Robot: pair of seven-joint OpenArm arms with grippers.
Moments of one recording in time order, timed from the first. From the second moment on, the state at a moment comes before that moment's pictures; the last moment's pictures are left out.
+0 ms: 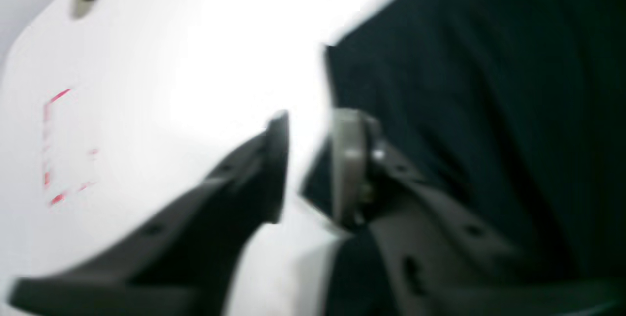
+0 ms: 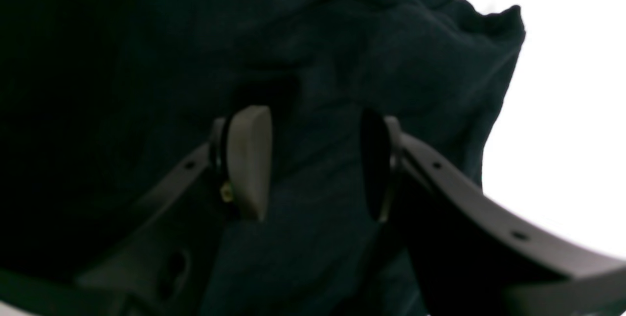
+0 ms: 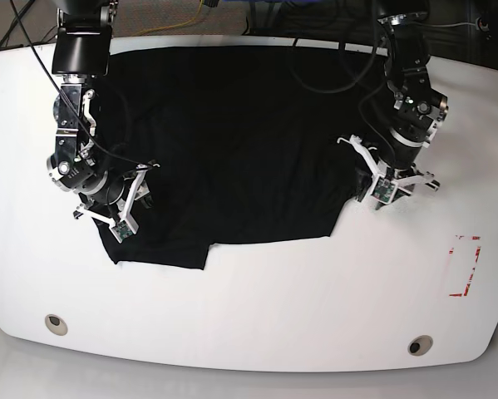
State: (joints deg) left arm 8.7 -0.3 -14.4 105.8 13.9 -36.8 25.4; right arm 6.8 18.0 6.6 89.2 12.9 35.4 -52.4
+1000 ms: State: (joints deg) left arm 5.2 -2.3 -23.1 91.9 -6.4 -36.9 33.5; right arm 6.7 18.1 6.6 89.2 12.8 35.4 -52.5
